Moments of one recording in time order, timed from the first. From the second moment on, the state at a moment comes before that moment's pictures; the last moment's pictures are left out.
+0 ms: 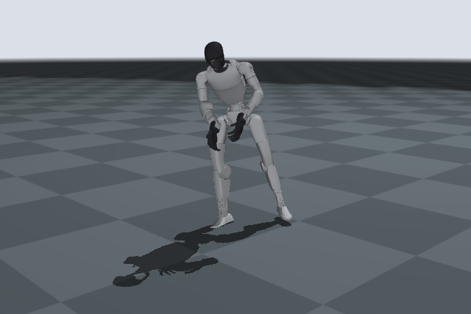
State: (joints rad) left arm -0.80 0.29 -0.68 0.43 -0.65 -0.09 0.40; right arm -1.11 -0.23 0.49 0.88 0.98 -0.08 -0.62; waist 0.01 0.16 0.52; left_leg -0.10 0.24 0.30 -0.09 0.12 -0.20; right_leg -0.34 -0.20 -0.61 0.09 0.10 0.26
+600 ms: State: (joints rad) left arm -0.80 0.39 -0.66 0.55 -0.54 -0.10 0.38; right arm -1.16 -0.24 0.47 0.91 1.04 -0.19 -0.58; waist 0.02 0.13 0.52; left_leg -0.26 0.19 0.36 -0.09 0.13 -0.25; right_leg -0.34 -0.09 -0.51 0.07 0.07 0.26
